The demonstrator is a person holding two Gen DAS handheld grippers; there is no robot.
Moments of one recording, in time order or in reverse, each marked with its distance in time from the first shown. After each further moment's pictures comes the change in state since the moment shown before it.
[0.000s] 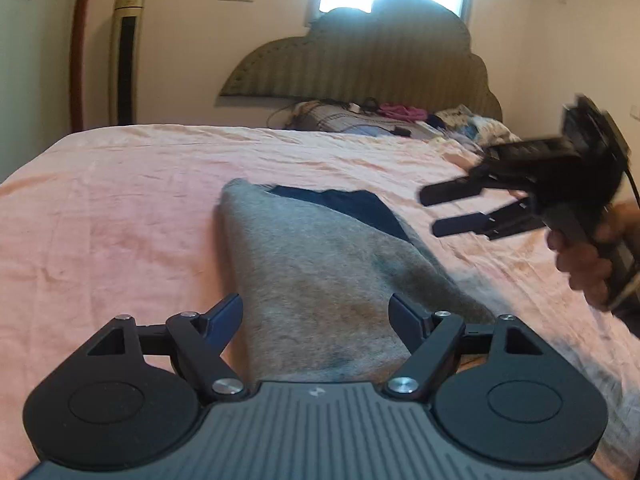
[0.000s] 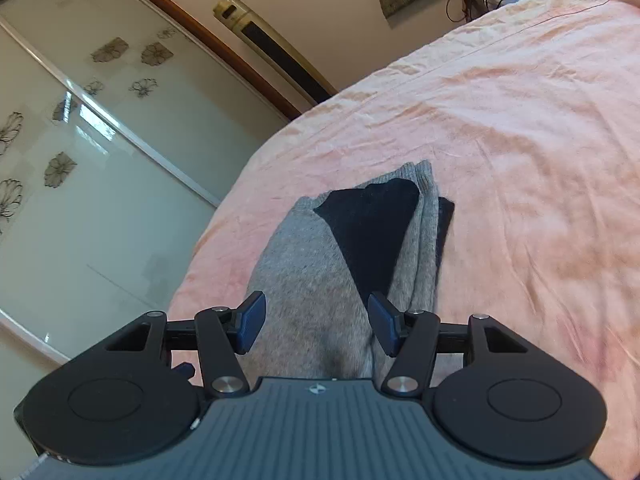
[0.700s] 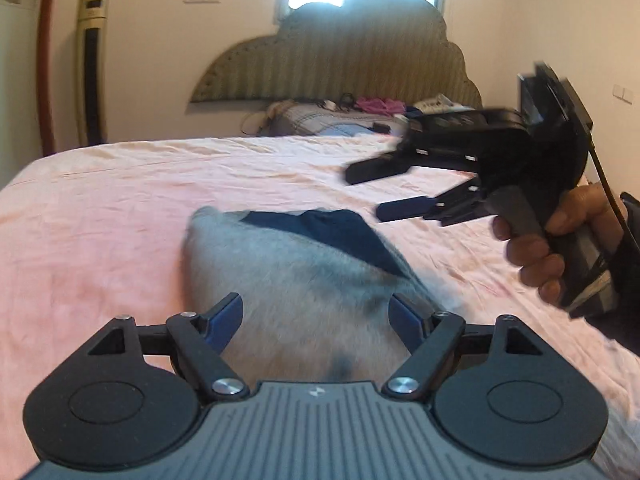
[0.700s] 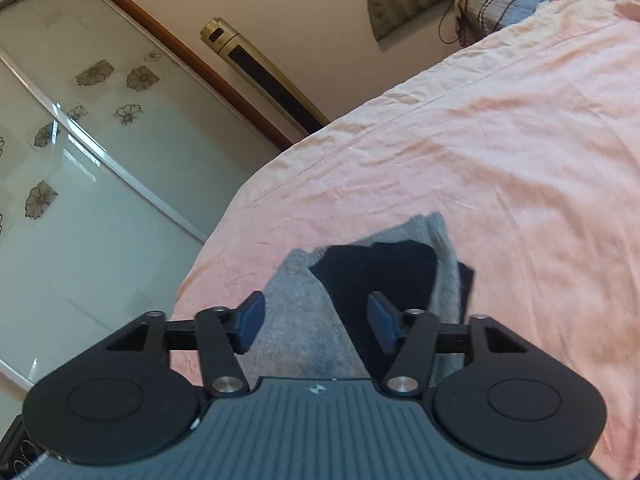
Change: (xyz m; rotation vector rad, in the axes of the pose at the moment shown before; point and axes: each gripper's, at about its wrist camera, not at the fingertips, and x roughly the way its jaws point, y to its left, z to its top) left arm 0.051 -0.005 0.045 0.051 0.021 -0.065; right arm 0.037 0.019 0.038 -0.030 -0.104 -0.001
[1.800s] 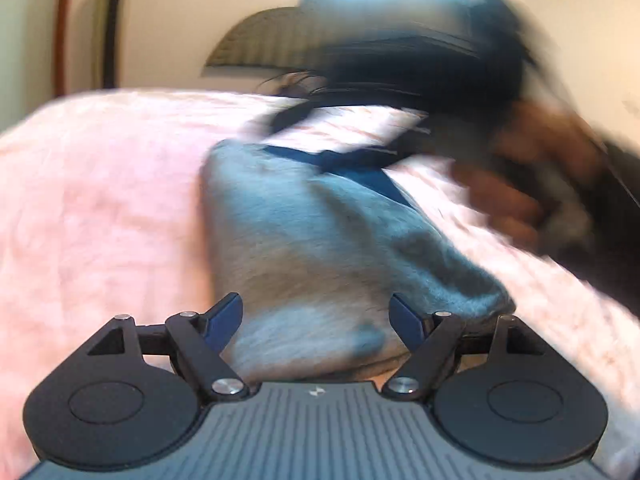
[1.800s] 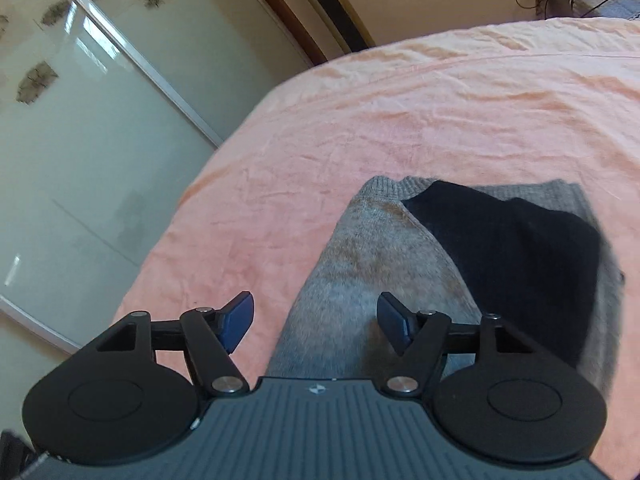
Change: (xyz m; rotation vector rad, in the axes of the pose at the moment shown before) left arm -0.037 0.026 -0.062 -0.164 0.048 -0.004; right arm 0.026 0.048 -0.029 -0.144 0.151 0.030
